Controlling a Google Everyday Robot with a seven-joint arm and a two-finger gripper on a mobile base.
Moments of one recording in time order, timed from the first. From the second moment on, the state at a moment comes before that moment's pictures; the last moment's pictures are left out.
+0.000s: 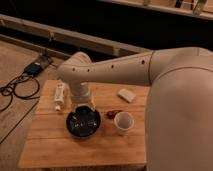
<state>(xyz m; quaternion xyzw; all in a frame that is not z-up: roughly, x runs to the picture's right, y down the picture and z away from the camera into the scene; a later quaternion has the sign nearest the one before) -0.107 0.101 0.703 -0.26 0.23 0.64 0.68</state>
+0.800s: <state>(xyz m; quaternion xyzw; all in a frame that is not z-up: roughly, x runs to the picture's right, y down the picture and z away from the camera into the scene) -0.025 0.107 0.727 -0.22 0.26 0.65 0.68</state>
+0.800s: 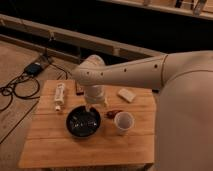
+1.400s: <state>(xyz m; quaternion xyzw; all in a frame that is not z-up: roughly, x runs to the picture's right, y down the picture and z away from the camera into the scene) 0.029 0.153 0.727 -0.20 0.29 0.67 0.65</state>
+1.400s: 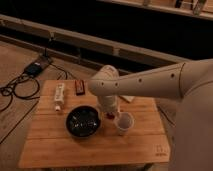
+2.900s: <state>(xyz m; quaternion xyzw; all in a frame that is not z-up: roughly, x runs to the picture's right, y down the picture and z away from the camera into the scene) 0.020 0.171 0.743 -0.27 0.24 0.71 0.61</state>
